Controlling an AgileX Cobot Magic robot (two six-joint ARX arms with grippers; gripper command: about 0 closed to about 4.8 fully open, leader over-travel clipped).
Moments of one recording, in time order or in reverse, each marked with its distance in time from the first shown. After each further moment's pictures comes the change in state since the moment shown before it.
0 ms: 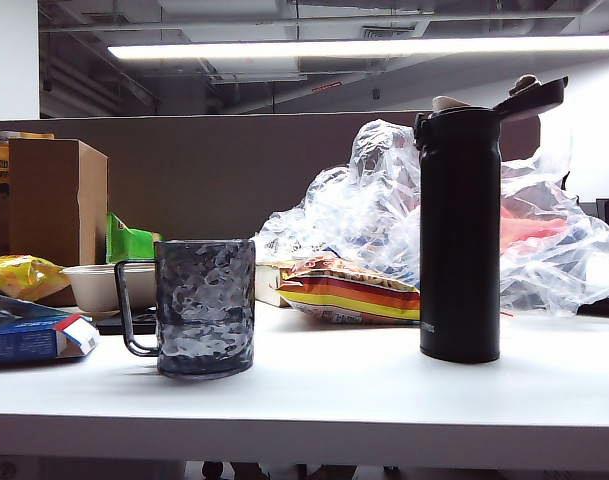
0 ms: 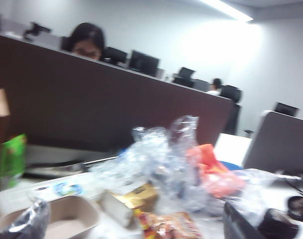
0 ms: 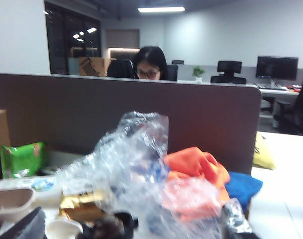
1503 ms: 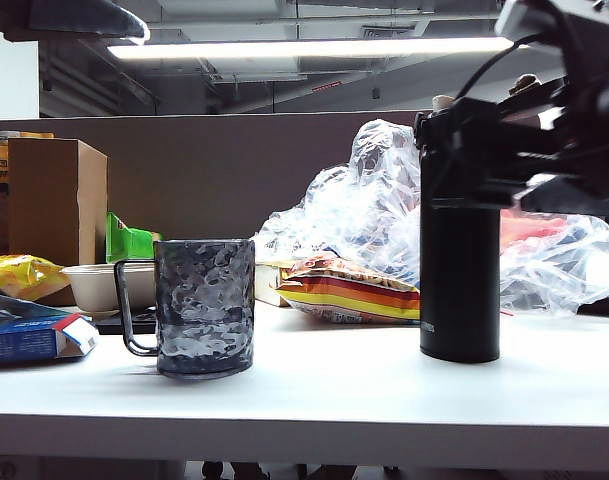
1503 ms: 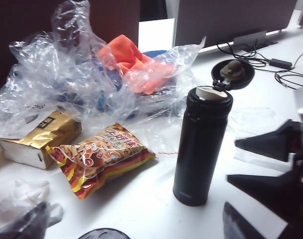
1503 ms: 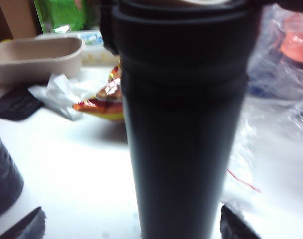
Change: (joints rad) left arm -0.682 0.495 0.099 0.040 -0.285 0.365; right arm 0.640 0.853 -0.305 0.725 0.480 0.090
